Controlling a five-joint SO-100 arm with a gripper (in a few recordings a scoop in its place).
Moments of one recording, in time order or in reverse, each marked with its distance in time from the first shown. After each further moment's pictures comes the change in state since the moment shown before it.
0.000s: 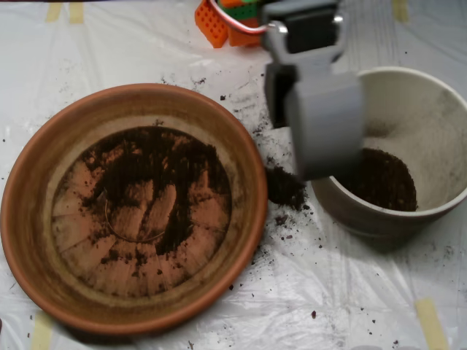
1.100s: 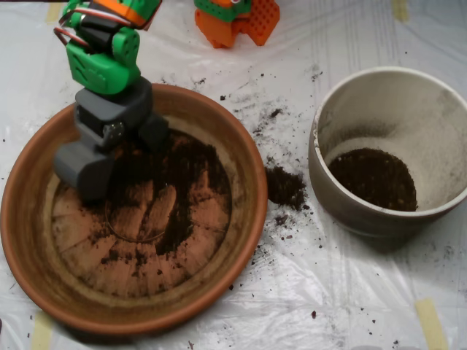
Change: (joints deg) arm 41.7 -21.0 27.8 -24.3 3.8
